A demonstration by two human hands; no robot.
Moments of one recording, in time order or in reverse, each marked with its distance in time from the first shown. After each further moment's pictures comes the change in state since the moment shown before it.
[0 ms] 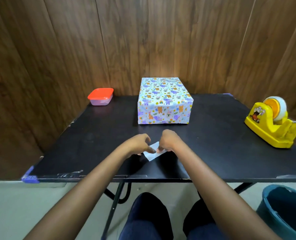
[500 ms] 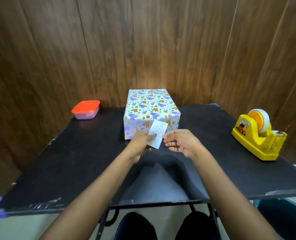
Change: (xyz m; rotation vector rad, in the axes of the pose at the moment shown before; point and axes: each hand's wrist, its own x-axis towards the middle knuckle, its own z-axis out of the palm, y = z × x) left_hand 0.039 0.060 0.008 -0.810 0.097 0.120; right_hand -0.010 0.054 -0.066 1.076 0.051 -0.001
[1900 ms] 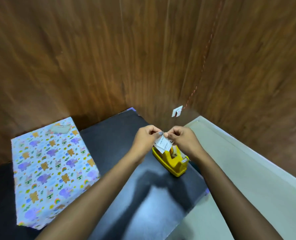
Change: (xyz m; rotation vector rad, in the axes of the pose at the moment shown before) left_hand 0.114 0.180 0.245 0.150 -0.554 0.009; right_hand -0.018 -0.123 -0.240 -0.252 0.603 -0.071
